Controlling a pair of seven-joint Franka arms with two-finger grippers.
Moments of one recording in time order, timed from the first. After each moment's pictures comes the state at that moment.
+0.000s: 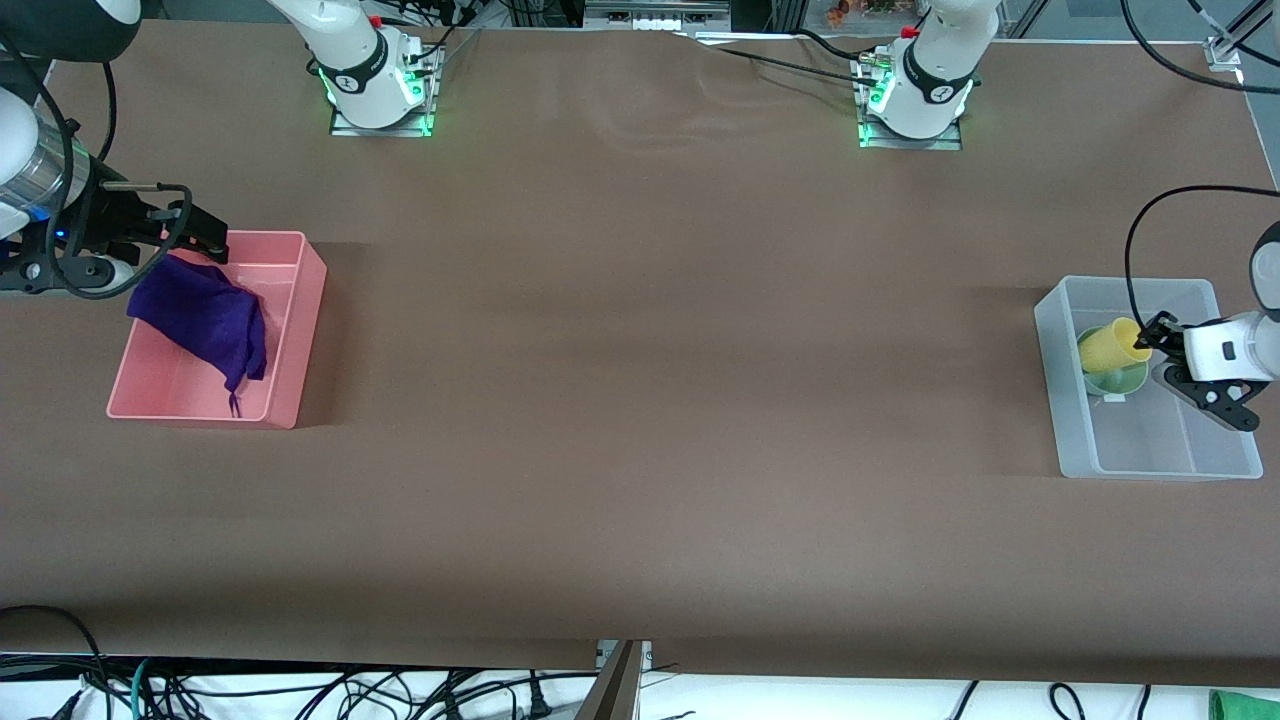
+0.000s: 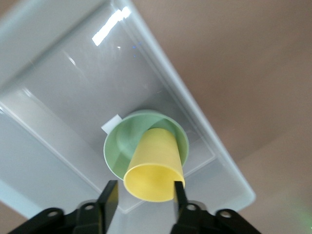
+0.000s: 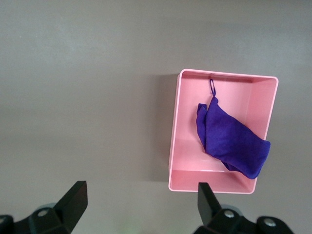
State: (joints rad) left arm 0.61 0.45 -0.36 -1.67 0.34 1.84 0.77; right arm -0.03 0.08 0.13 -1.56 -0.06 1.55 0.04
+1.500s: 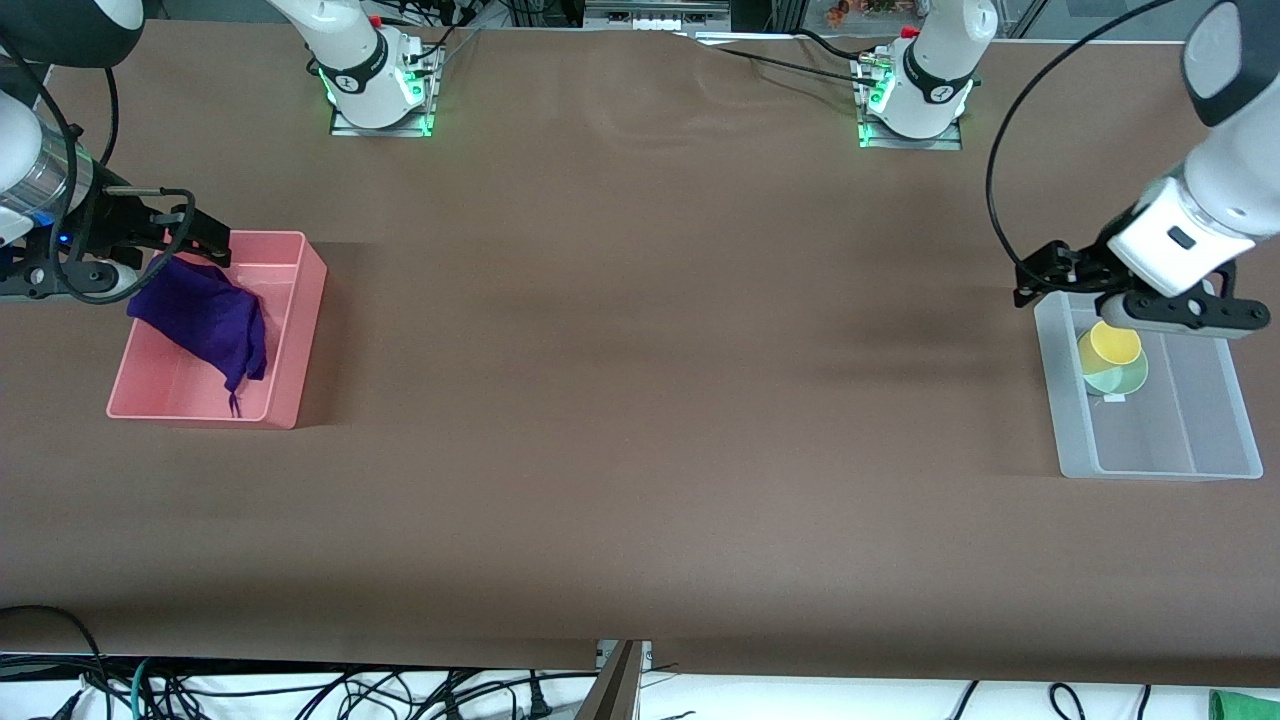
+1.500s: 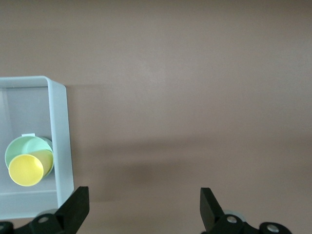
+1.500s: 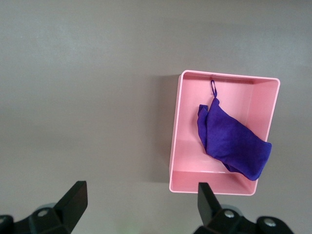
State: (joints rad) left arm 0.01 0.01 -0.09 -1.76 -0.04 1.79 -0.04; right arm -0.03 0.09 0.13 -1.55 -0.06 1.55 0.04
